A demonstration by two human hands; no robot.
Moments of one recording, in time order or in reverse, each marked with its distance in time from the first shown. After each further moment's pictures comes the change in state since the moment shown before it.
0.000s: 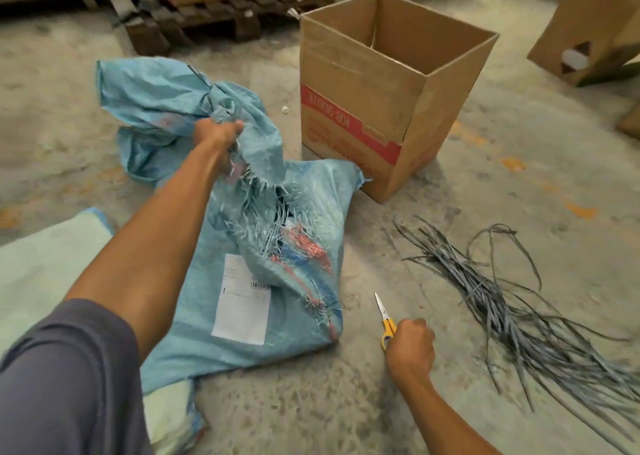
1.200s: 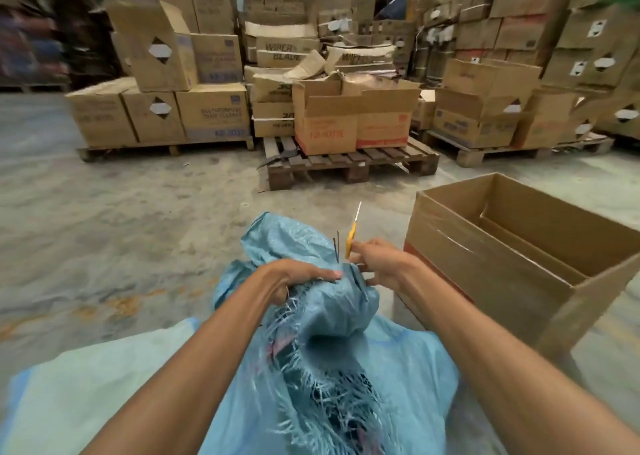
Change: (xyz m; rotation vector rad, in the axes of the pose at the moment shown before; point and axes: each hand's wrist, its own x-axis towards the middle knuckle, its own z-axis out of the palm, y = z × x) left_hand -0.028 0.076 -0.075 0.353 -0.459 -0.240; right_hand 0.114 -0.378 -0.309 0.920 -0.652 -0.605
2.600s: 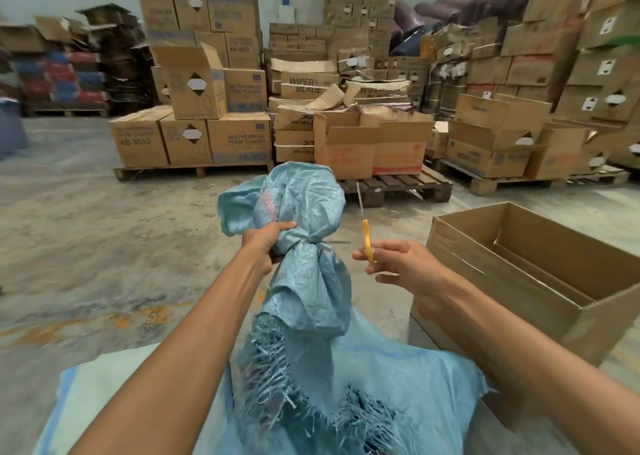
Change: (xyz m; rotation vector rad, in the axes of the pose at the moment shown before) left_hand -0.045 0.006 -0.084 -0.834 0.503 0.314; right_hand -0.085 -0.025 0.003 0.076 -0.193 -0.408
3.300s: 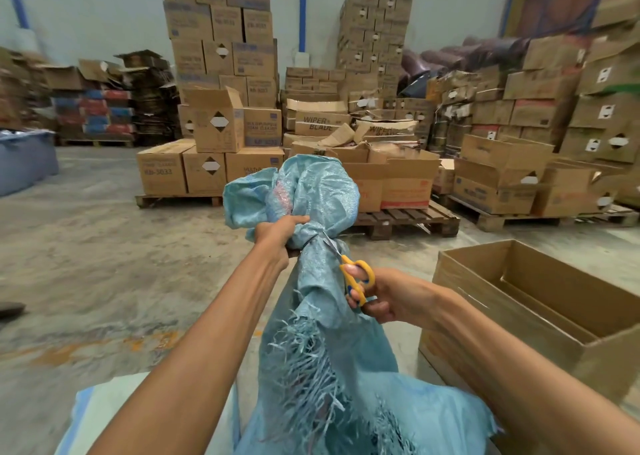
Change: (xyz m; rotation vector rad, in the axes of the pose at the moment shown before) left_hand -0.053 0.065 0.011 -0.068 0.010 0.173; right_hand -0.028 -0.059 0.045 -0.138 -0.381 0.164
